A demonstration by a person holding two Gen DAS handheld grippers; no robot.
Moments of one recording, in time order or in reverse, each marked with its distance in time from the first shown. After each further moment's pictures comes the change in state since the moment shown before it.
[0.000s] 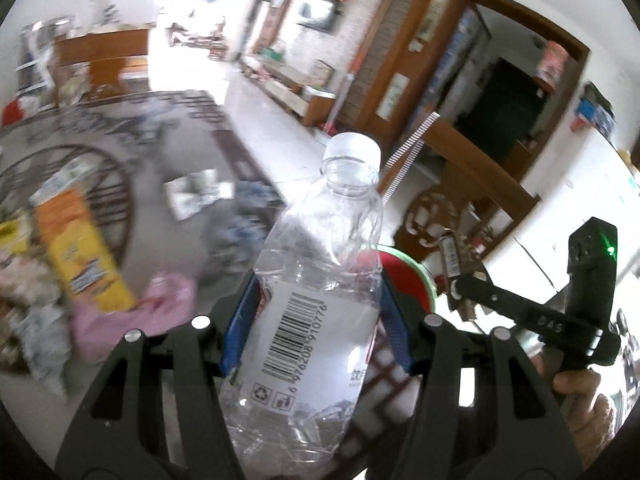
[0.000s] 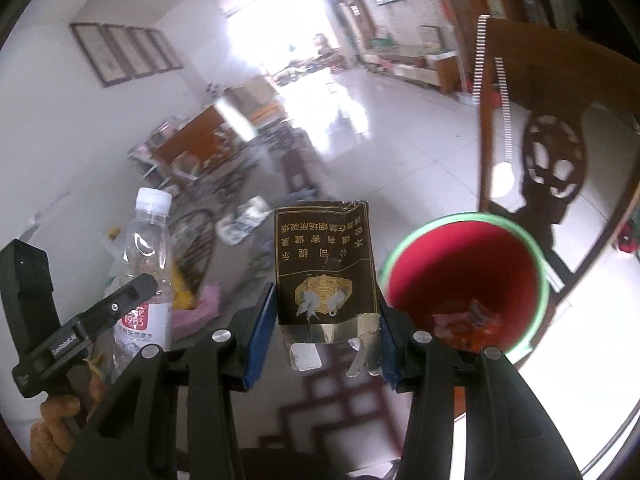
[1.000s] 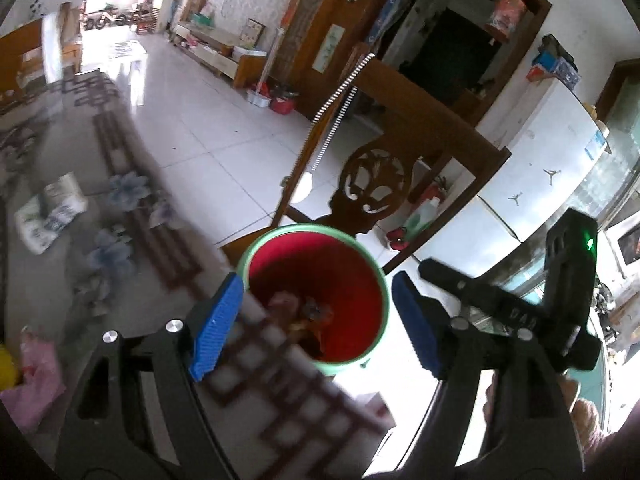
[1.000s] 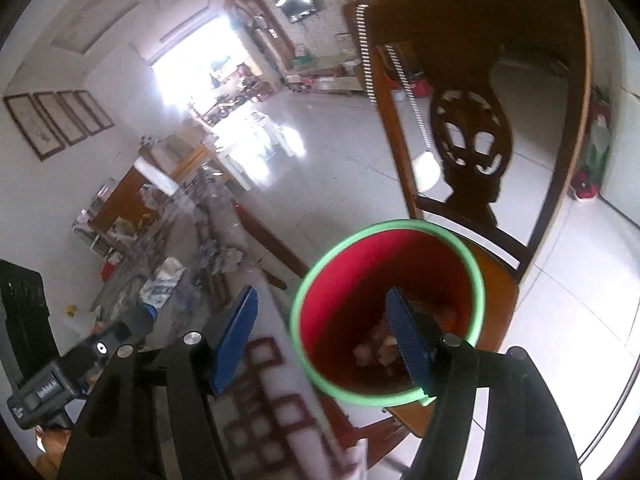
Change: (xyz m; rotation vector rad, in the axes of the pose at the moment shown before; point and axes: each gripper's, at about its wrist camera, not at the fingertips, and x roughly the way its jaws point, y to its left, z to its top) left arm 0.095 -0.054 0.017 0.099 0.149 -0.171; right arm 0.003 -0.081 0.010 0.216 -0.080 -0.130
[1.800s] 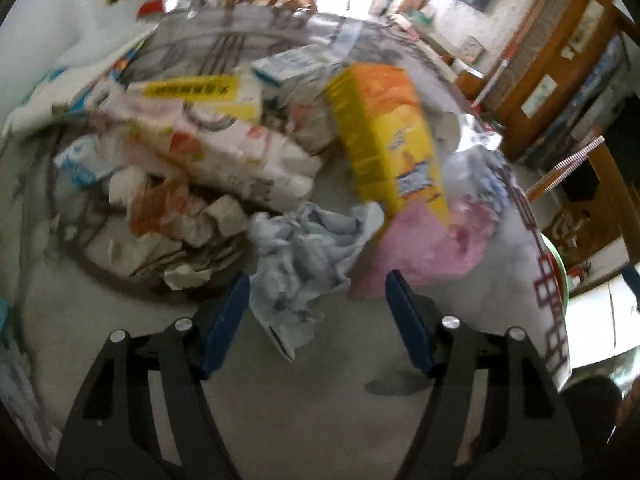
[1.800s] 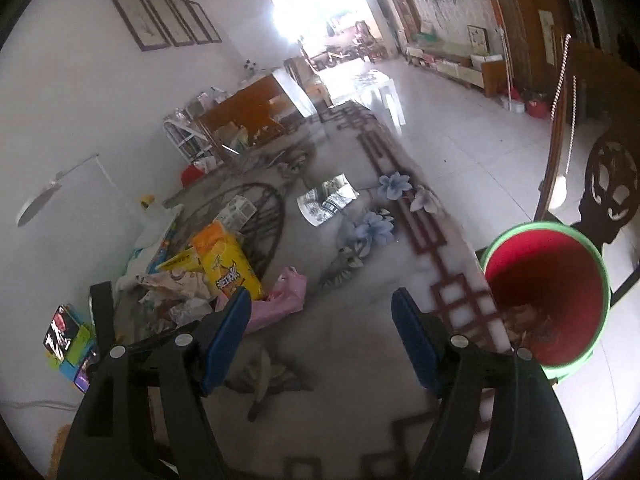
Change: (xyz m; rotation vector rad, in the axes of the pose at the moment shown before) left arm -0.156 0.222 -0.126 -0.485 0.012 0.575; right arm 0.009 0.196 -0.069 -0.328 0.145 0.224
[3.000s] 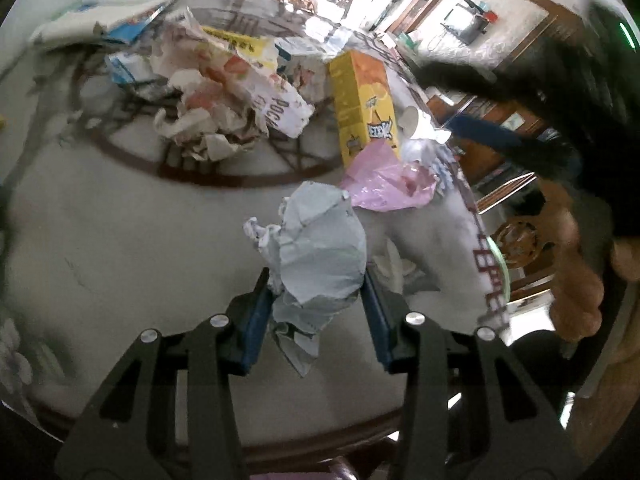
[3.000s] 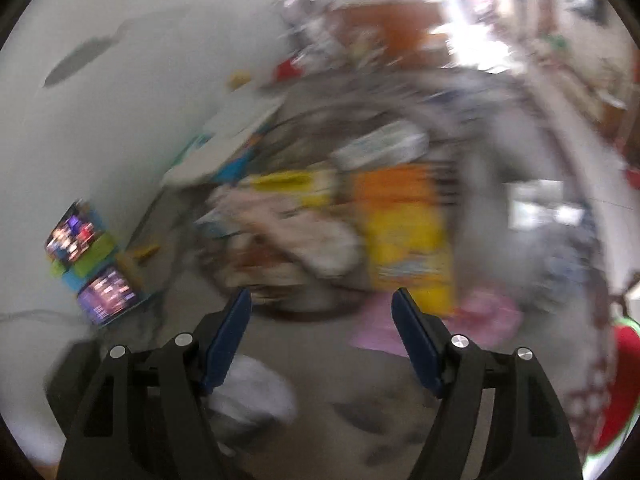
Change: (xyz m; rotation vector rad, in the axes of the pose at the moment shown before) left arm -0.058 0.032 -0.076 -0.139 -0.016 -0.239; right arm 0.144 0.194 -0.011 -0.404 0.363 0.201
